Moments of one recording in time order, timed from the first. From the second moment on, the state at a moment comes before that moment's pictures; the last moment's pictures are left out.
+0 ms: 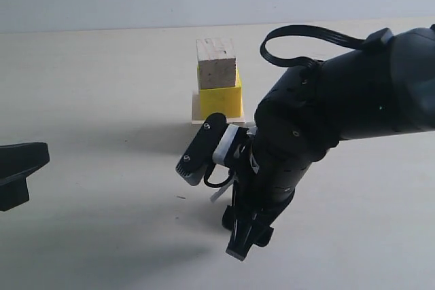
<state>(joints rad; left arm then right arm) -0.58 0.77 -0.24 -0.25 0.08 -0.14 0.87 1.77 -0.91 -0.09 0.63 -0.16</state>
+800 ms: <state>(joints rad) -0.58 0.77 -0.24 -0.25 0.08 -0.14 0.87 1.81 -0.91 -0.11 0.60 -0.15</state>
